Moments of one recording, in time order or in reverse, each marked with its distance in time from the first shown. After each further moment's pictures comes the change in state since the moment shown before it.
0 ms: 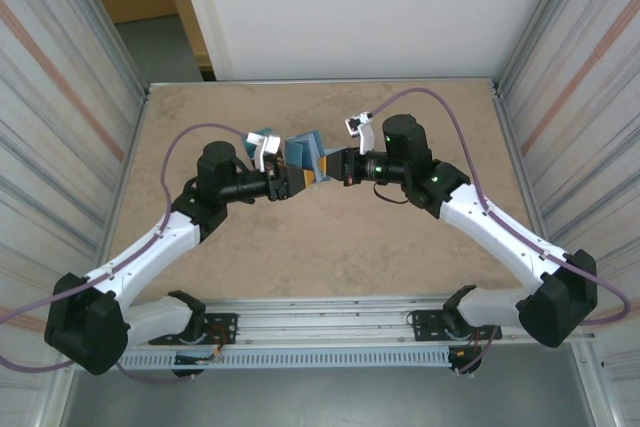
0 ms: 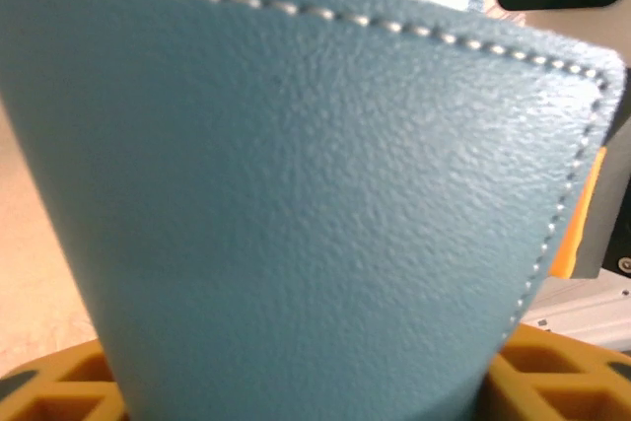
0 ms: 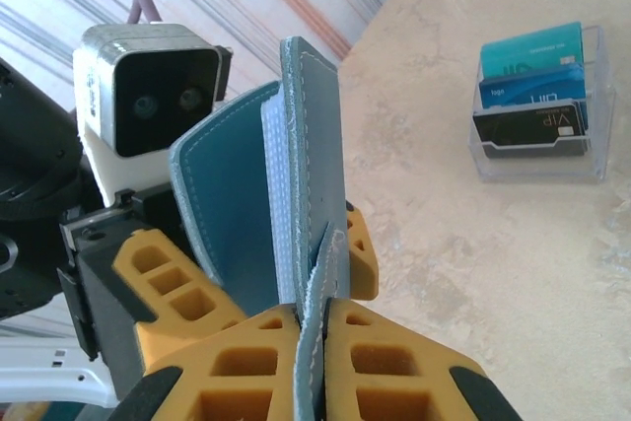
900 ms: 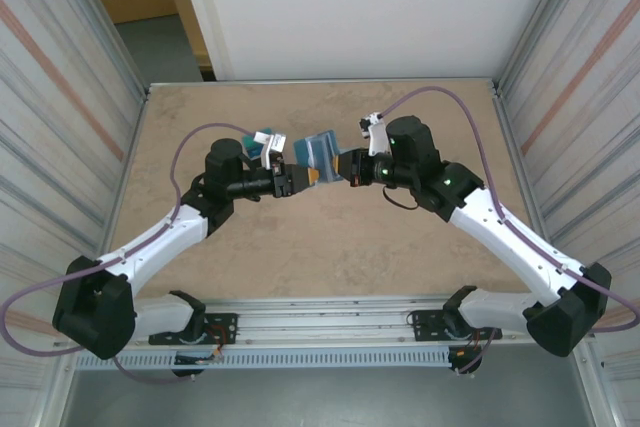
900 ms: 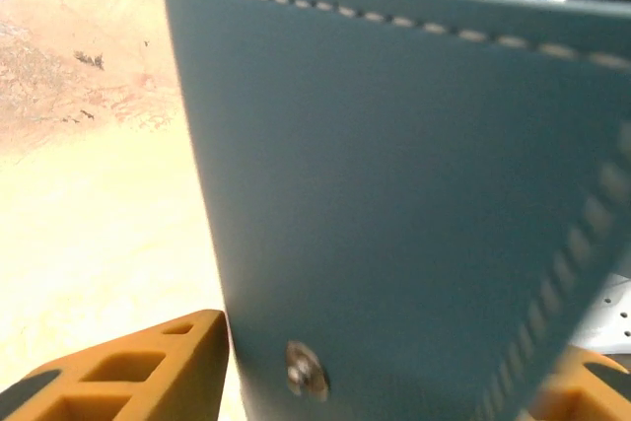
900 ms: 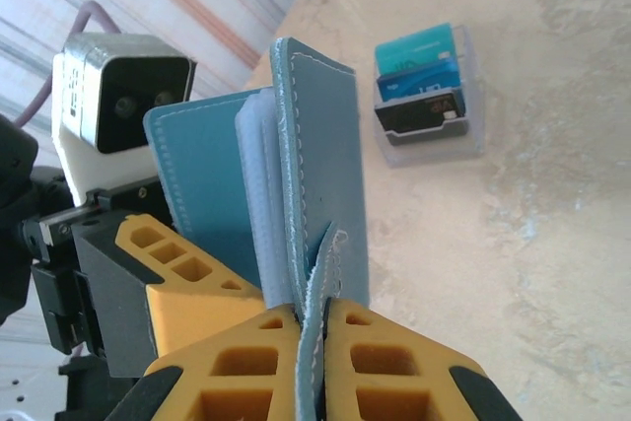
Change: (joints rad) left arm -0.001 0.086 0.006 0.069 0.043 -0.053; right arm 0.027 -0.061 0.077 -0.237 0.242 -0.008
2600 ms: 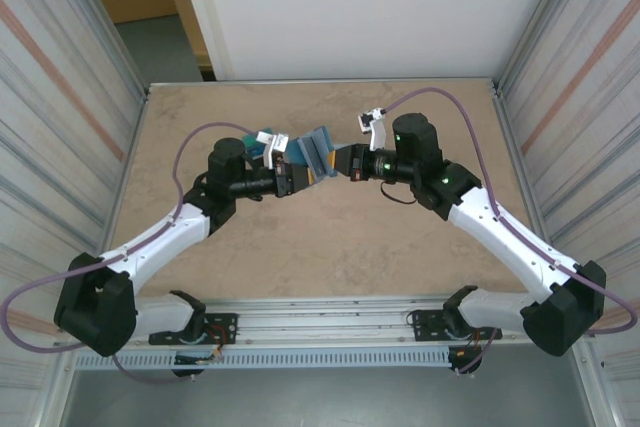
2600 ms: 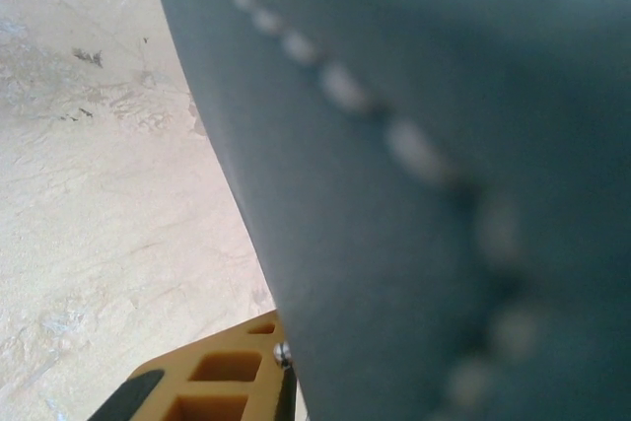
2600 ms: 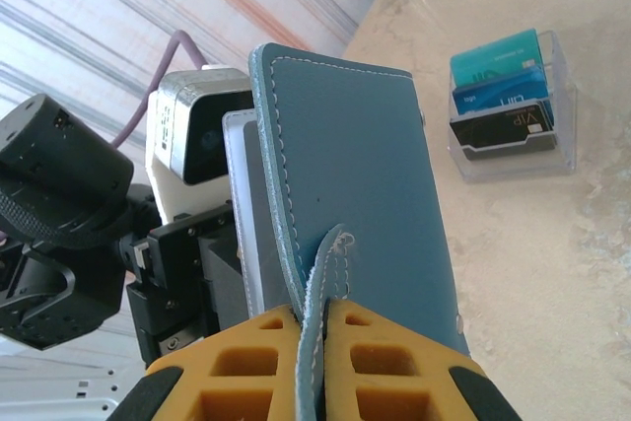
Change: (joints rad) left arm -0.015 0.016 0.011 -0.003 -0.009 0.008; right arm -0.053 0.010 -0.069 0.190 -0.204 0.091
